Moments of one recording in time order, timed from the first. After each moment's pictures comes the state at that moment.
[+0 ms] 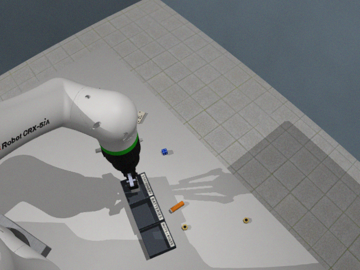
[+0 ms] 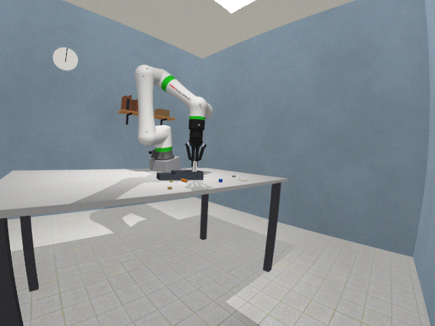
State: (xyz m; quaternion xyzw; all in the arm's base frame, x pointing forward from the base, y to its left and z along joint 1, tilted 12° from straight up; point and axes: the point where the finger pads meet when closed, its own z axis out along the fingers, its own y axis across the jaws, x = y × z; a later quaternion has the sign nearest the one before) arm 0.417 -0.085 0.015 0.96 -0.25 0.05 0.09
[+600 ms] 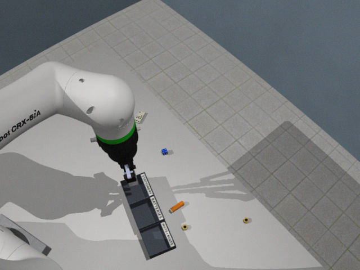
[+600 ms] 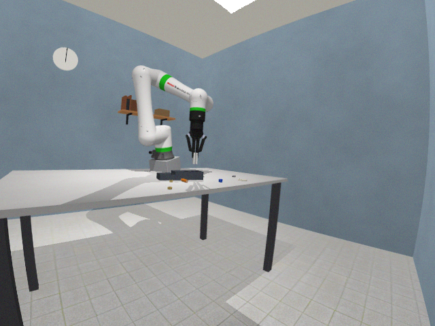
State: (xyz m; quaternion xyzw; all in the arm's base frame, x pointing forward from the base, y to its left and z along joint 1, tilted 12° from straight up) arm 0.414 -0.075 0.064 0.96 -0.25 0.05 0.09
